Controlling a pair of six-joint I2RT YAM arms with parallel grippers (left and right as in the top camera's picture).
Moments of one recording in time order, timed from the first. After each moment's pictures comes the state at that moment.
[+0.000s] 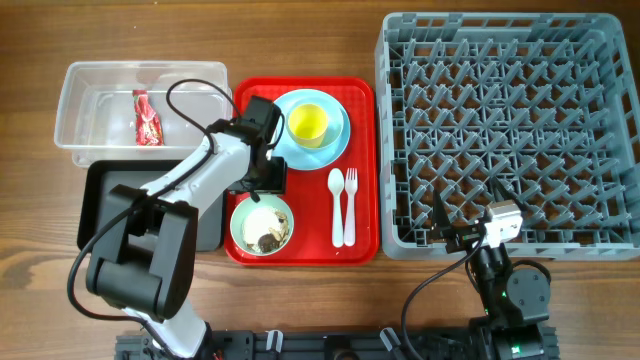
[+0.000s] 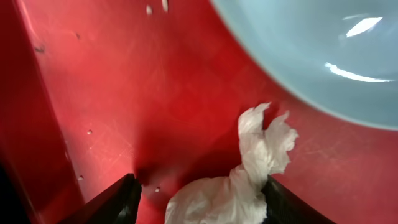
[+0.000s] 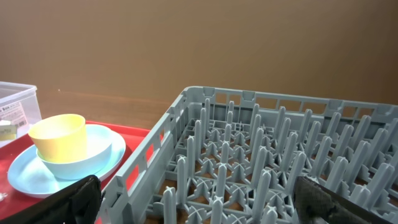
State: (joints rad) left arm -0.34 1.84 1.11 -0.76 0.03 -0.29; right arm 0.14 0.01 0.01 0.00 -0.05 -0.04
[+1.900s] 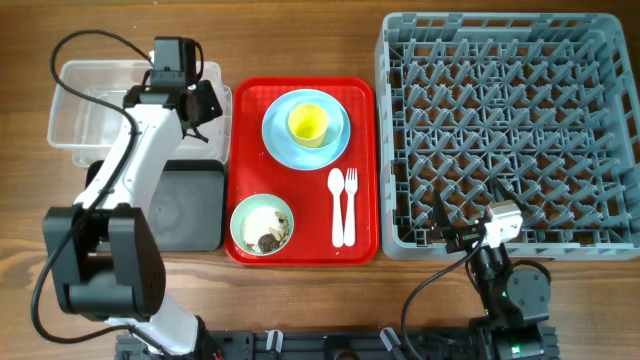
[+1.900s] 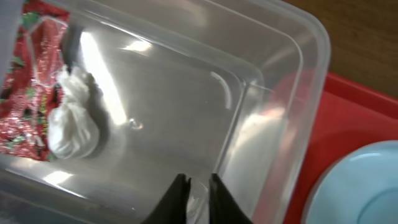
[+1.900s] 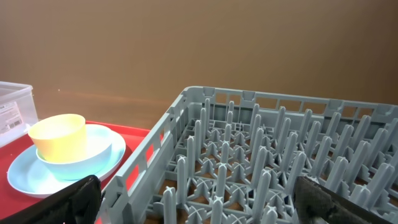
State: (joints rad) left arm -0.04 1.79 1.33 -0.60 -0.12 -0.37; right arm 0.14 0.01 0.01 0.00 -0.05 -0.04
